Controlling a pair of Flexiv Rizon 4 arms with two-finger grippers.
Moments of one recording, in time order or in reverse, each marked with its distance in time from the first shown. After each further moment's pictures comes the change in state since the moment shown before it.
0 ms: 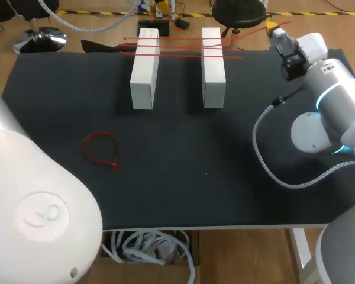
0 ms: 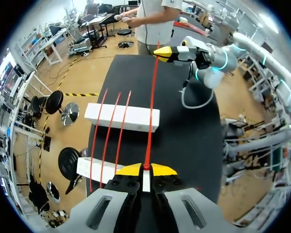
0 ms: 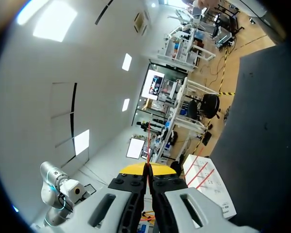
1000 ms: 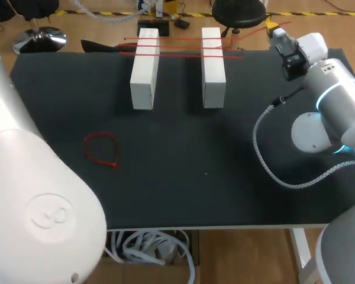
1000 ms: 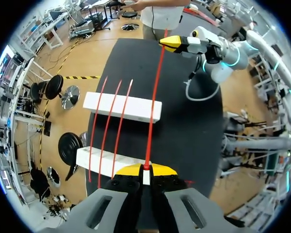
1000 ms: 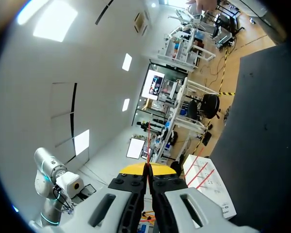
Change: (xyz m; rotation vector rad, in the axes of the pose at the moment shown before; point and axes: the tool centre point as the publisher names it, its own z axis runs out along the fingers) left arm 0.005 -0.016 0.006 -0.179 -0.008 -0.060; right arm 0.000 0.000 0.000 0.000 0.000 0.000
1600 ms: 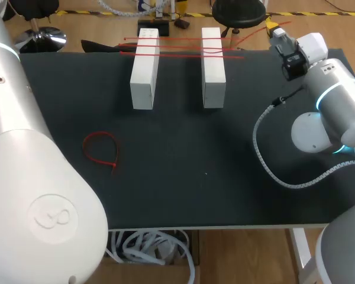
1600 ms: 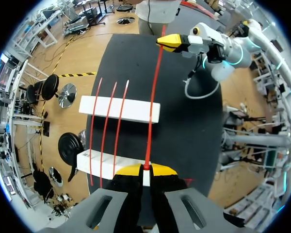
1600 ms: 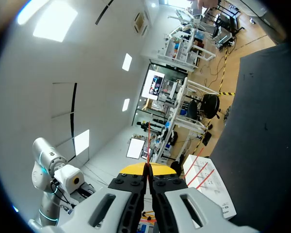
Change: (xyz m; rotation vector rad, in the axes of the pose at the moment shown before) left arm 0.001 -0.023 0.007 -0.069 0.007 0.035; right arm 0.000 0.000 0.000 0.000 0.000 0.000
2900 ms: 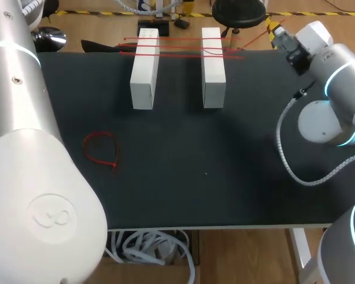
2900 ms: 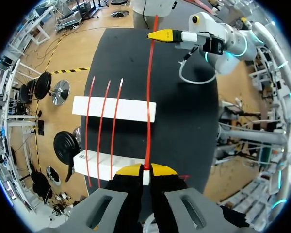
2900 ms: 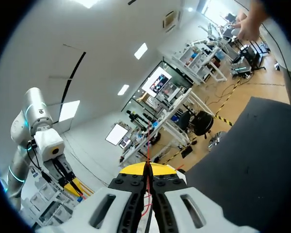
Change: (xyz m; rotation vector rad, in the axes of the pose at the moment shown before) left arm 0.001 -0.014 0.005 -0.065 0.059 0.014; right arm -0.015 0.015 0.007 0.065 -0.111 -0.394
